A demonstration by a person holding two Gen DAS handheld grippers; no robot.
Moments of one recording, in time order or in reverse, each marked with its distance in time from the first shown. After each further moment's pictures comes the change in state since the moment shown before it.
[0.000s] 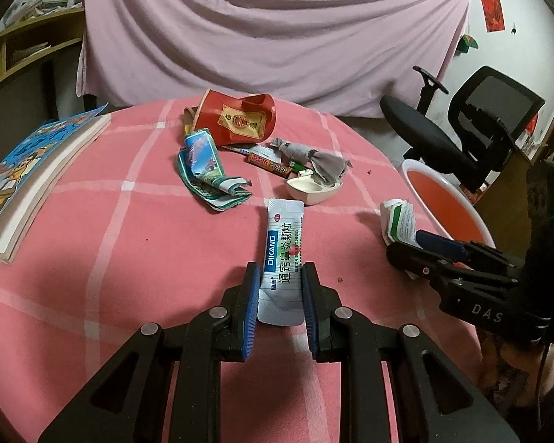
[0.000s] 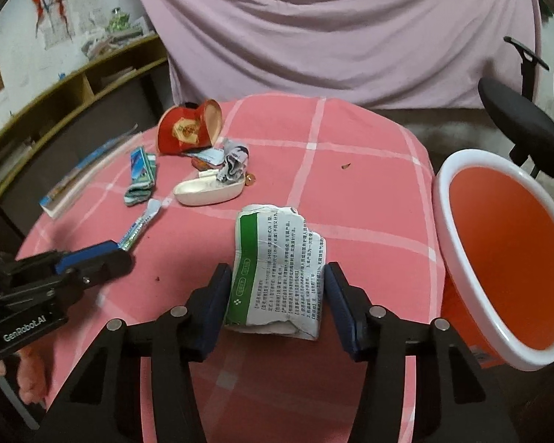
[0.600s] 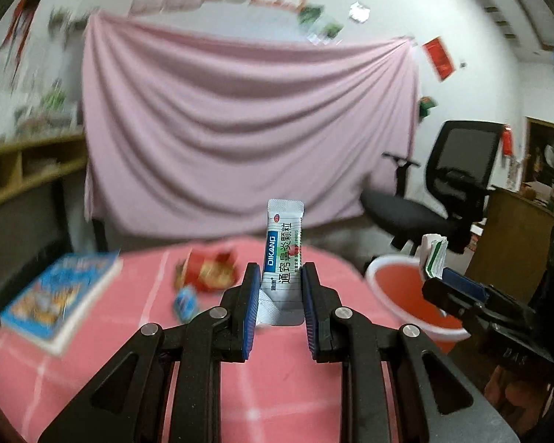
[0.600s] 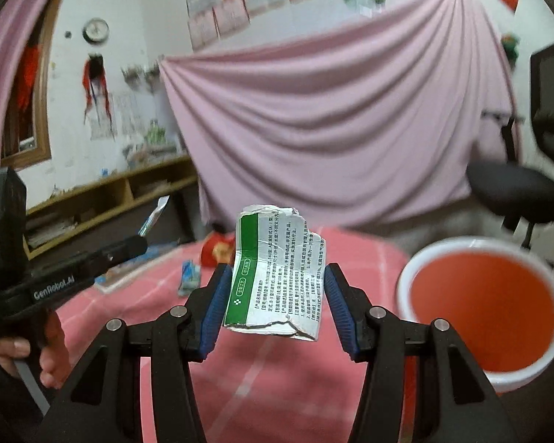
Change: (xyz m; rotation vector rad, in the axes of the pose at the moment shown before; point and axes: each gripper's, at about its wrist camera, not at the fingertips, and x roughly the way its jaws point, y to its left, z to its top) left arm -0.085 -0.069 0.004 0.190 -0.492 0.036; right arm -0.114 -0.015 -0.030 -0.004 -0.592 0.055
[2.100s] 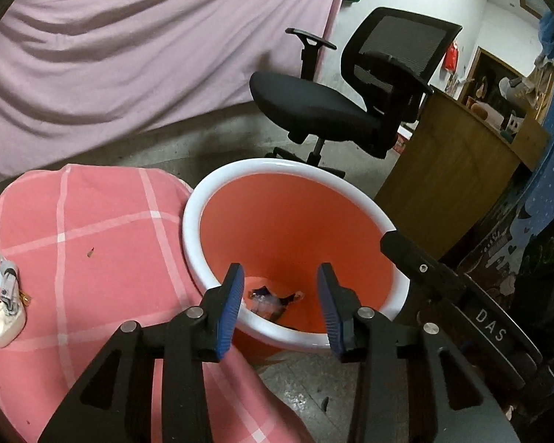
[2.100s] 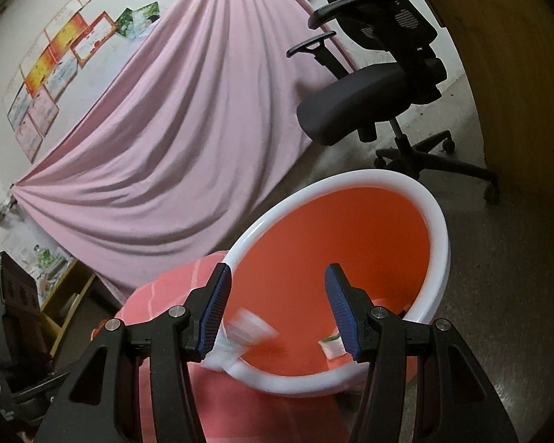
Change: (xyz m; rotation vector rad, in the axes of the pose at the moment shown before) left arm 0.197 -0.175 0.014 0.032 0.513 -0.344; right arm -0.024 -0.180 -0.023 0.606 0.066 -0.384
